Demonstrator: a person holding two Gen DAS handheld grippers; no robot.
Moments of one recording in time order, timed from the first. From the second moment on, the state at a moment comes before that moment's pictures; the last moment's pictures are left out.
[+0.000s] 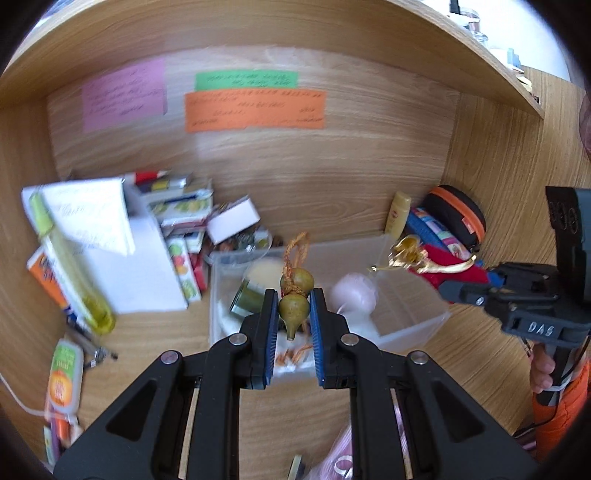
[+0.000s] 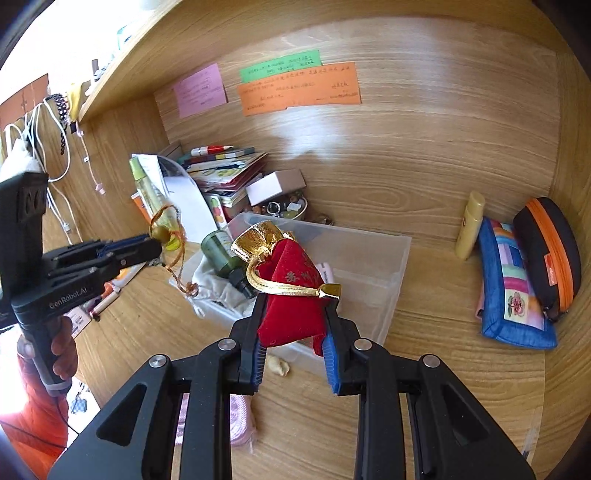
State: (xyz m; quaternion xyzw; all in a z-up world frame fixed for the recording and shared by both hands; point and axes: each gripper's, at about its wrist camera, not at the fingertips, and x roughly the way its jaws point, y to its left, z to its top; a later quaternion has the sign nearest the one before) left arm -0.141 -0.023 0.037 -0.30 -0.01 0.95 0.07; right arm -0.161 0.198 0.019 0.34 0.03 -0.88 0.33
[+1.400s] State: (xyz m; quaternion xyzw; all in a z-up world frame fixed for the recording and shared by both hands) left arm -0.238 0.018 -0.044 -0.42 0.03 0.90 0.10; right arm -0.225 0.158 -0.044 0.41 0.10 -0.85 0.31
